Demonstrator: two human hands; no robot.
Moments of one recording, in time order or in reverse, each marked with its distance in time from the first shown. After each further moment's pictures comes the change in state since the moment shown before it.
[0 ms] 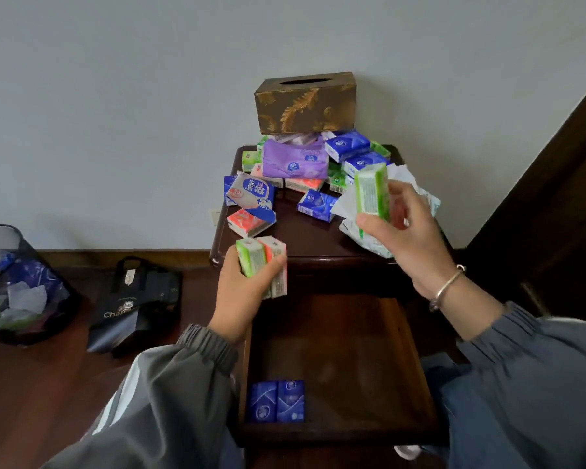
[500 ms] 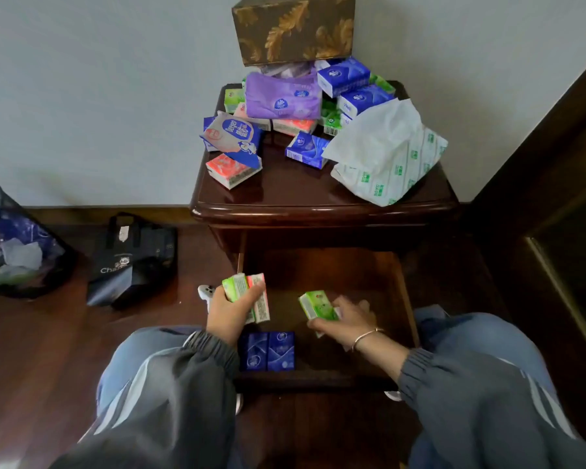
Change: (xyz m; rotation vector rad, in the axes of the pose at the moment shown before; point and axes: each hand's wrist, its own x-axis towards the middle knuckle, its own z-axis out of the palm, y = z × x) left_hand -0.049 -0.108 -0.014 0.070 0.127 -0.485; right_hand -0.115 0.178 0.061 -0.677 -0.604 0.706
